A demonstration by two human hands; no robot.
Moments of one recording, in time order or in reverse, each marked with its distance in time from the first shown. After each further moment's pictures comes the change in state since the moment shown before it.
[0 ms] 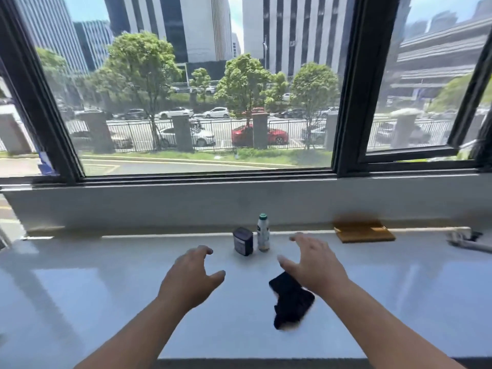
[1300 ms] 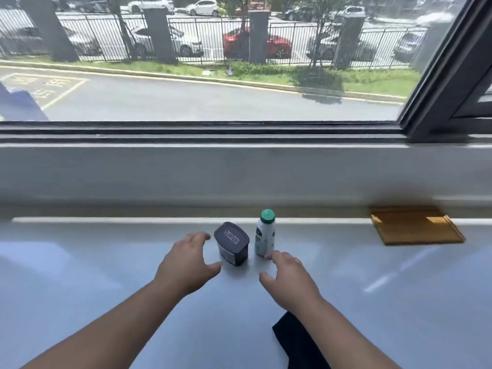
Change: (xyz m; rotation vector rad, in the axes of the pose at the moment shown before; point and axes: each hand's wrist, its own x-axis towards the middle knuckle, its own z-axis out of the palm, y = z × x) left_hand 0.371 -0.058 0.202 0.082 -0.326 -0.111; right_hand 0.312 0.090 0.227 0.151 -0.463 0.265
